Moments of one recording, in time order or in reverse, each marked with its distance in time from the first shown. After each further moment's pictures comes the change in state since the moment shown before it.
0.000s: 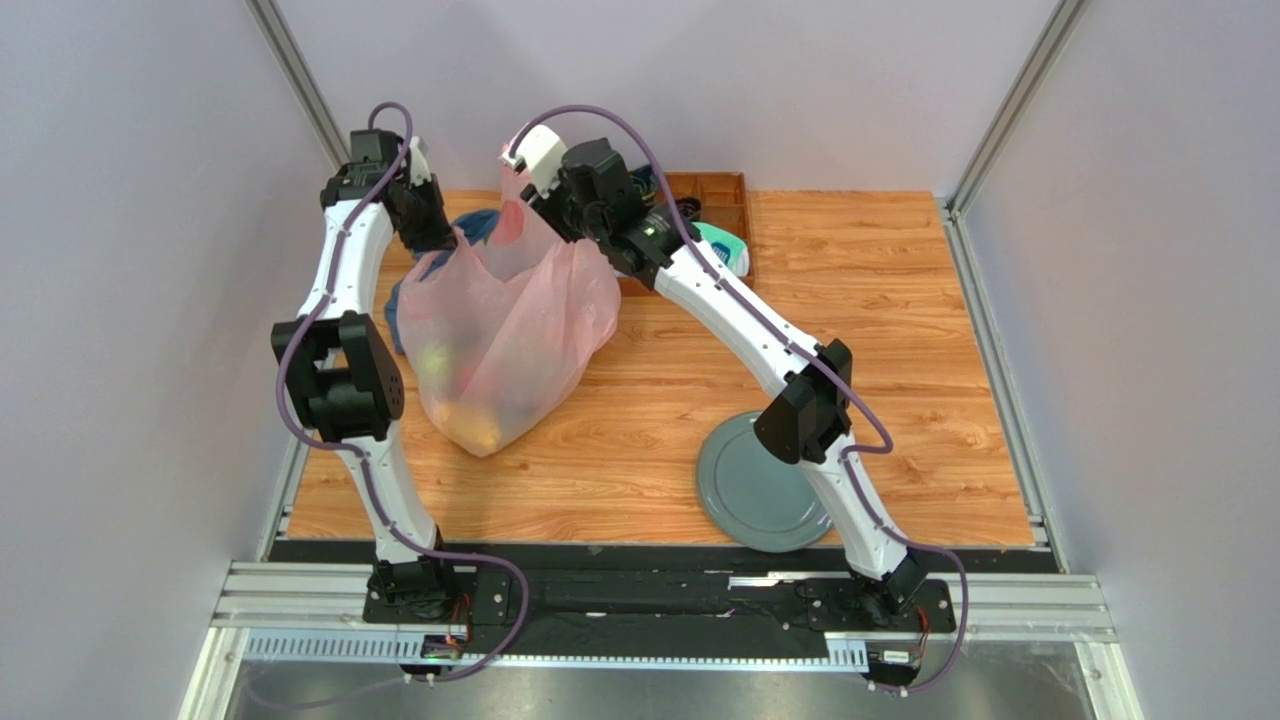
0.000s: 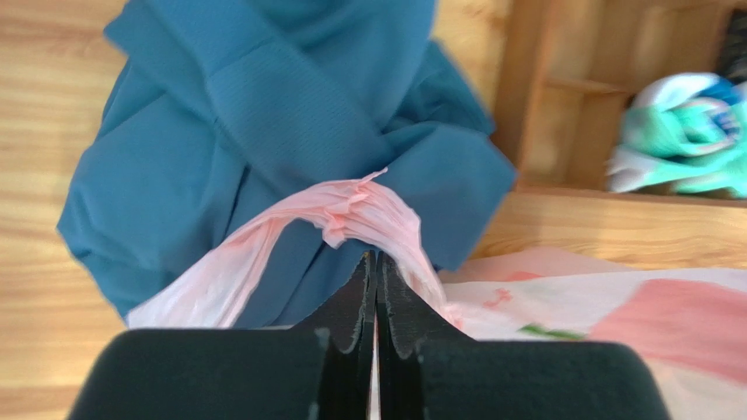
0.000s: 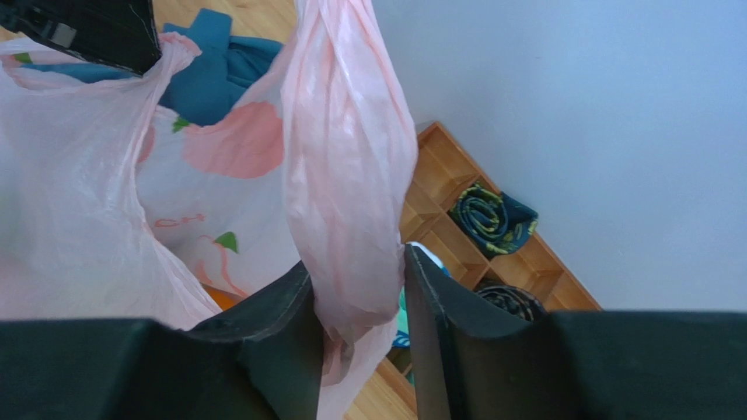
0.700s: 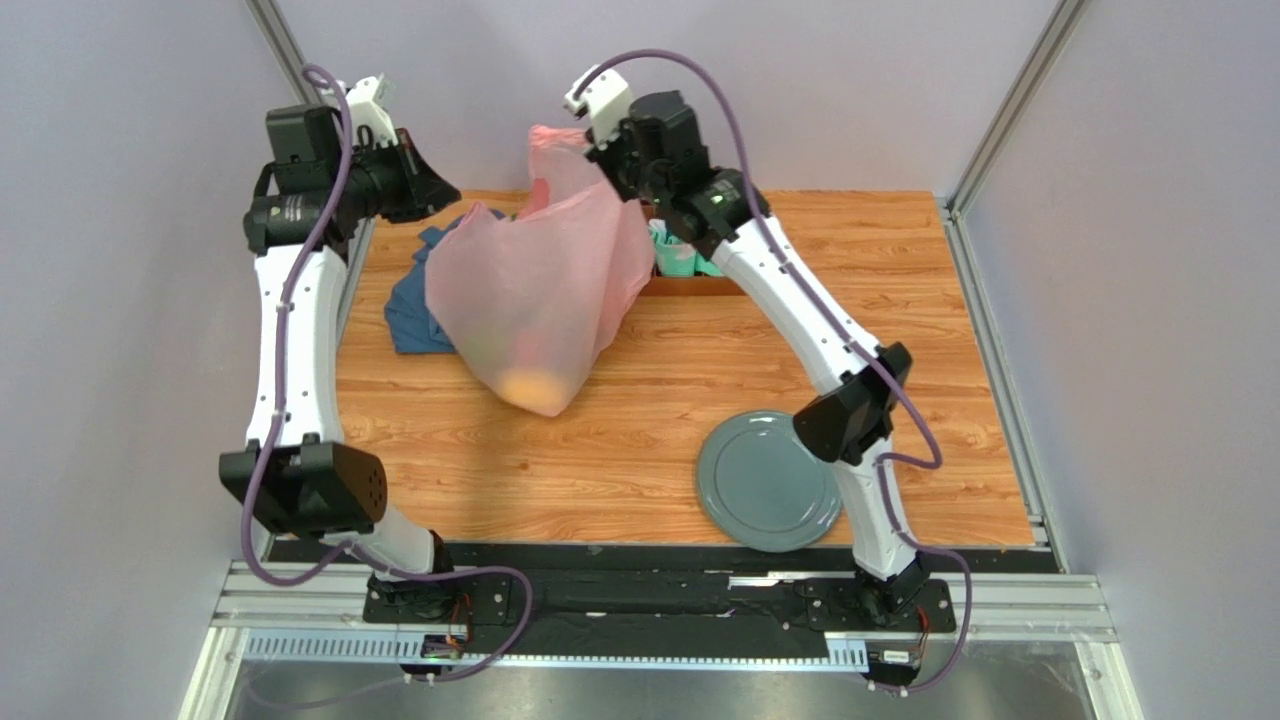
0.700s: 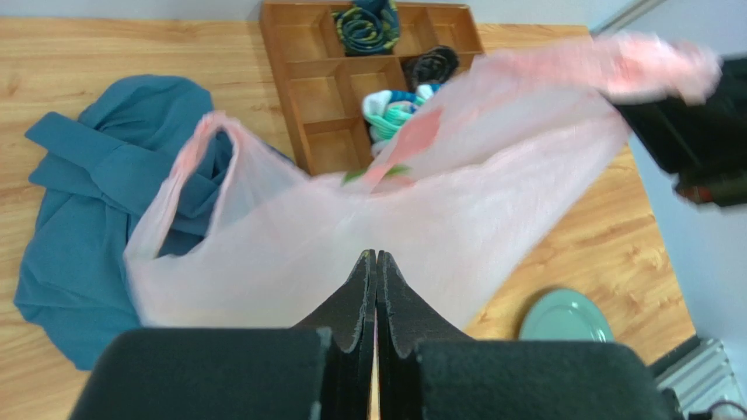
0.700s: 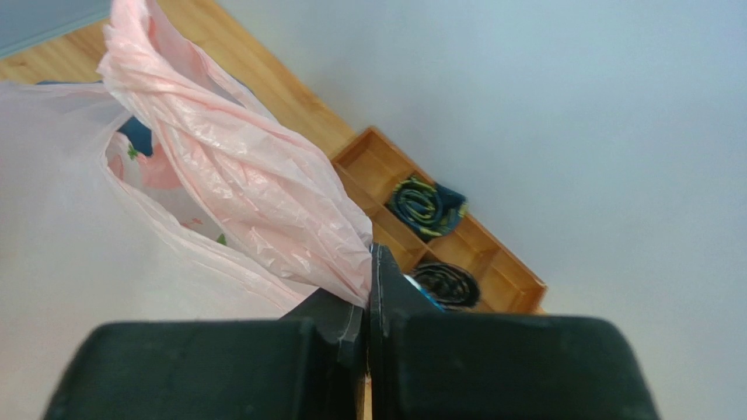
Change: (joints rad) left arm 0.001 -0.425 -0.093 0.059 0.323 0.018; right arm -0.095 -0.128 0.002 -0.061 -0.027 0.027
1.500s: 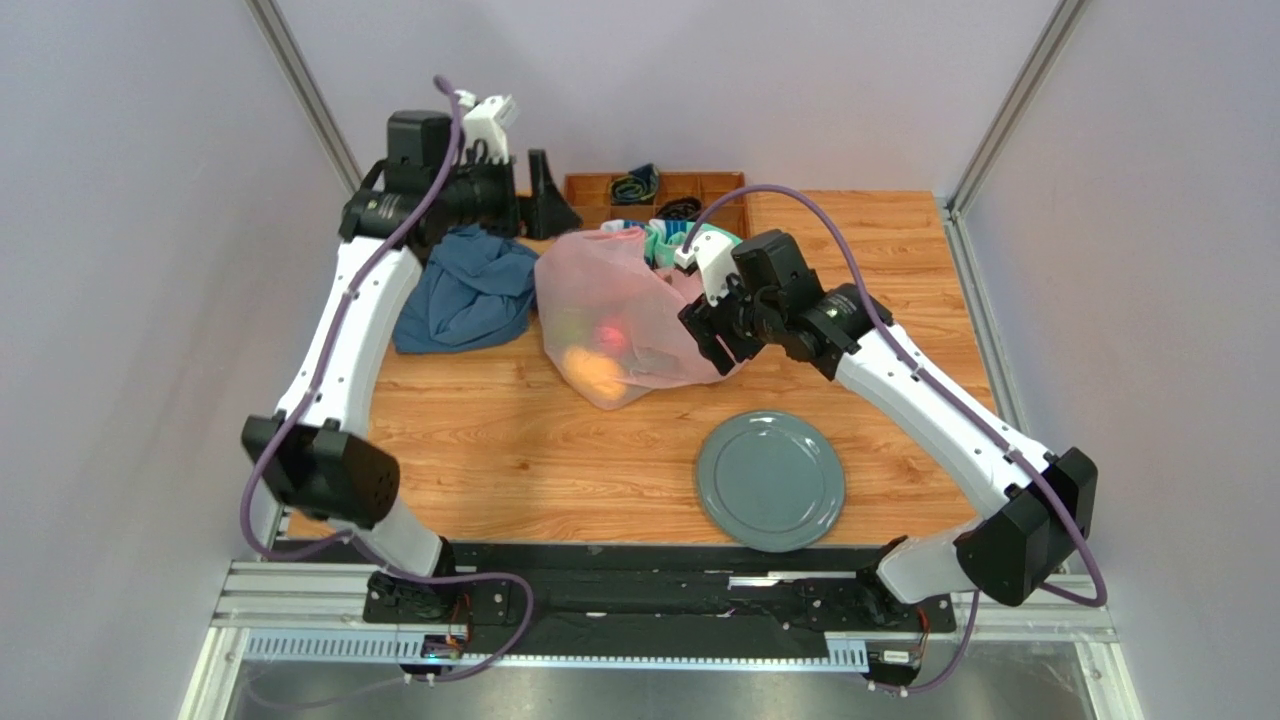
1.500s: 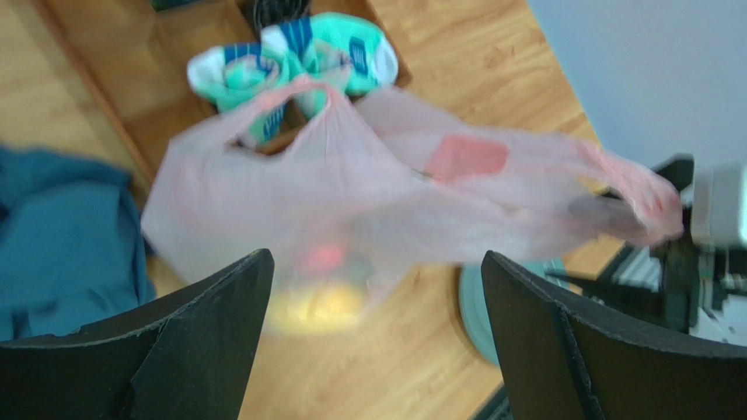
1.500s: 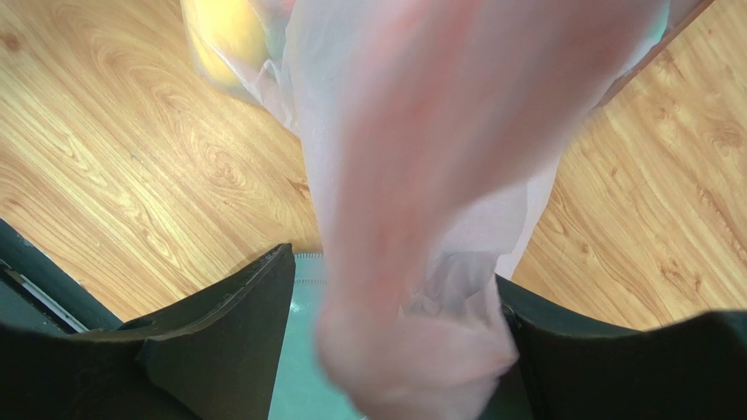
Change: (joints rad) left arm -0.275 -0.047 -0.127 0.035 0.032 -0.010; right arm -0.065 -0.802 -1.174 -0.151 -0.148 0.111
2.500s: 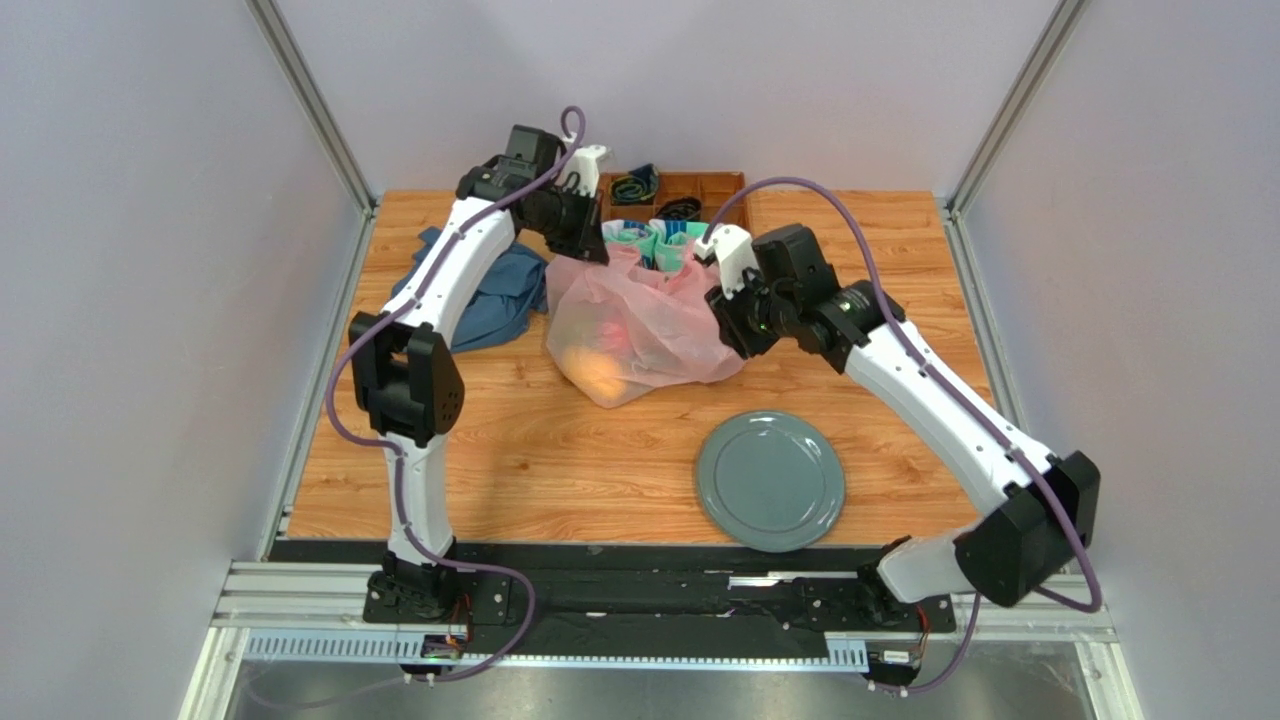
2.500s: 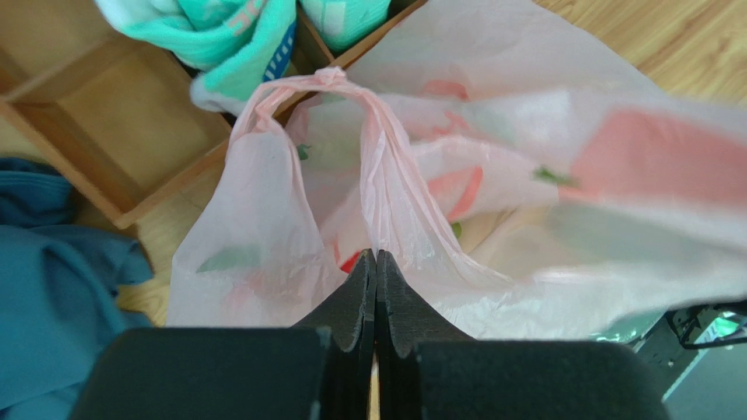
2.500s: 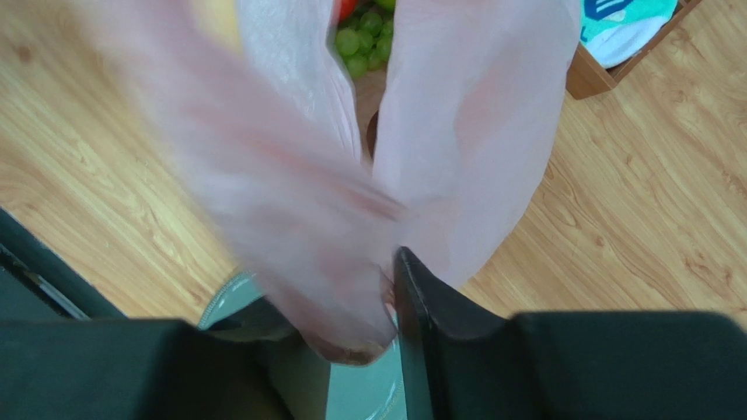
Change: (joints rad) left arm -0.158 0.524 0.327 -0.153 -0.123 0.199; right arm -0.070 -0.035 -0.043 0.025 -0.077 0.000
